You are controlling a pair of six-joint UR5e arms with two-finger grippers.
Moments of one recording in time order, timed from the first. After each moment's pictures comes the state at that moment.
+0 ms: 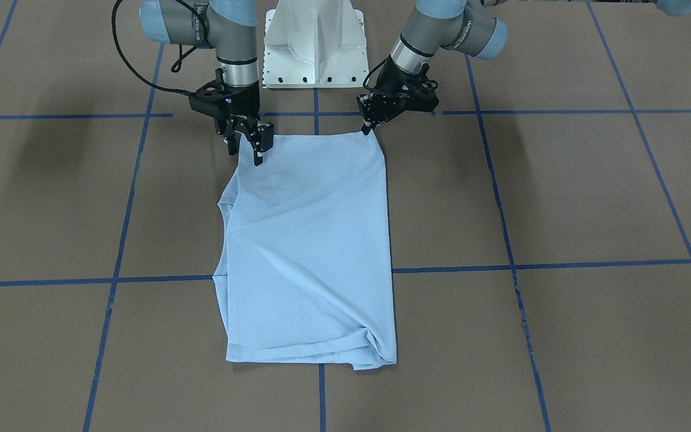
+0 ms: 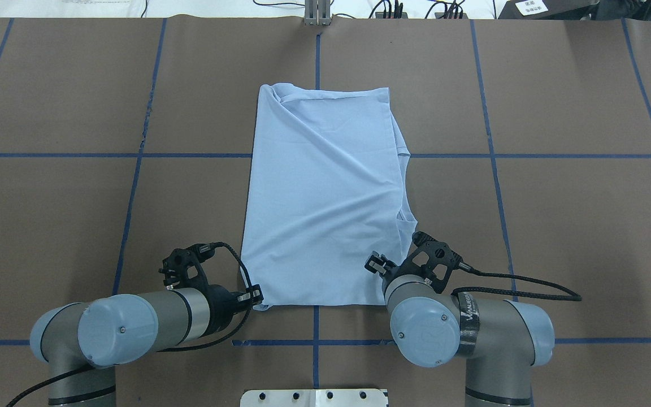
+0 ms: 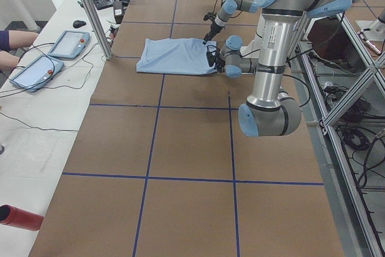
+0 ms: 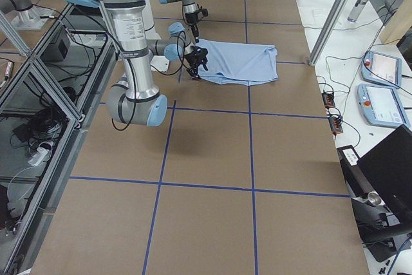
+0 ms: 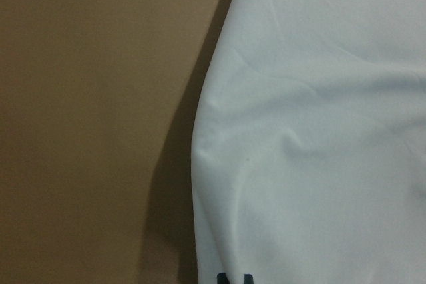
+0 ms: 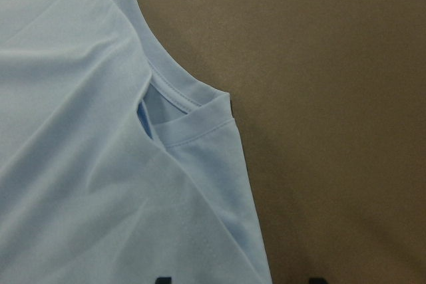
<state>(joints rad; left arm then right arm) -0.21 -1.85 -1.87 -2.21 -1.52 -1.77 0.19 -1.20 1.88 -1.51 1.25 2.04</state>
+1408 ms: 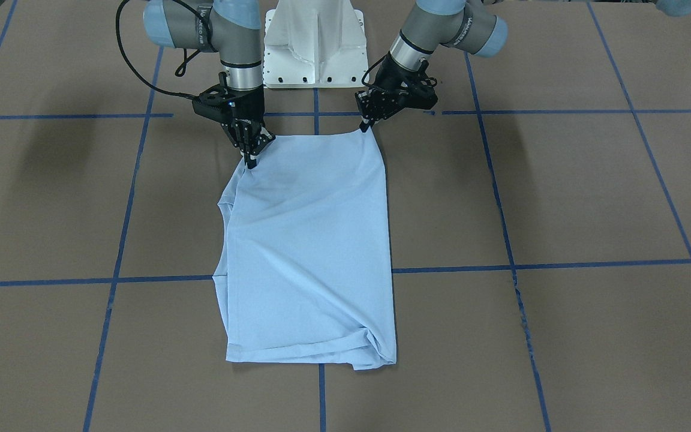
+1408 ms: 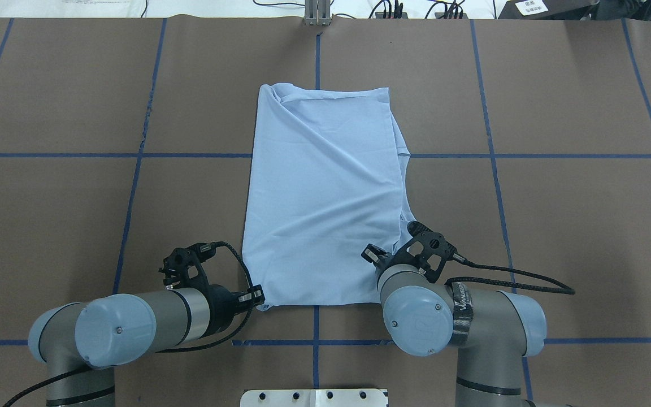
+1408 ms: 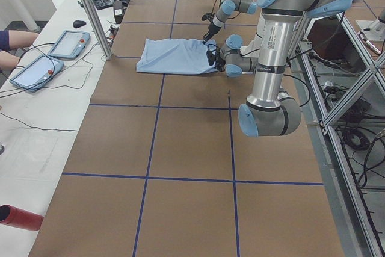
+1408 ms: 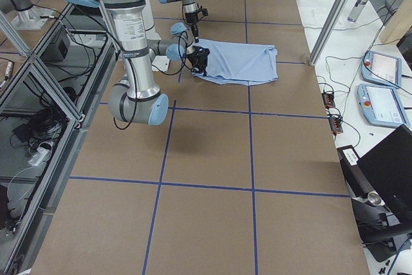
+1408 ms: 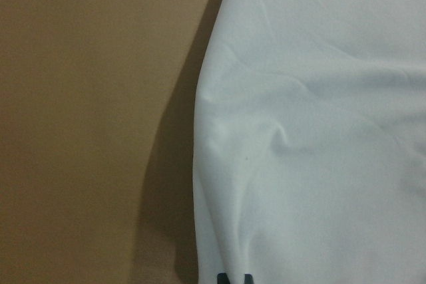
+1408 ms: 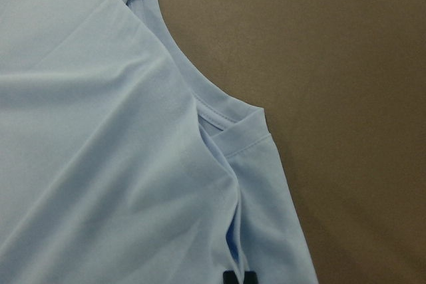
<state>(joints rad) -0.21 -1.85 -1.88 -2.21 -1.52 -1.76 0.21 -1.16 1.86 -1.49 1.24 2.06</state>
